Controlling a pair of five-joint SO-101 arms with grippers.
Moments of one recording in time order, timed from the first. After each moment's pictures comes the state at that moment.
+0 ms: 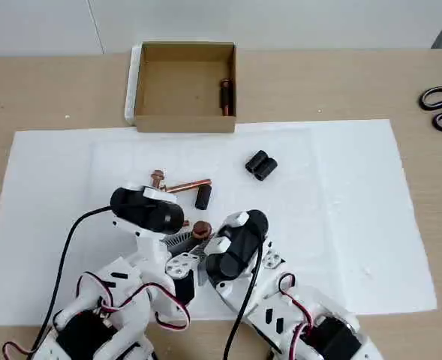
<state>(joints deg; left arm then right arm) 38.5 -89.5 68.4 66.1 31.0 -48.2 -102.7 75.8 63.4 -0.7</state>
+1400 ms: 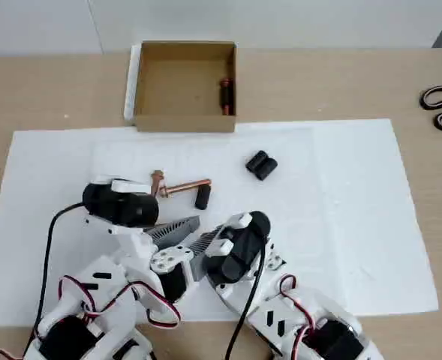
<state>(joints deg) 35.7 -89.1 60.4 65.5 33.1 -48.1 -102.8 76.3 63.3 -0.8</state>
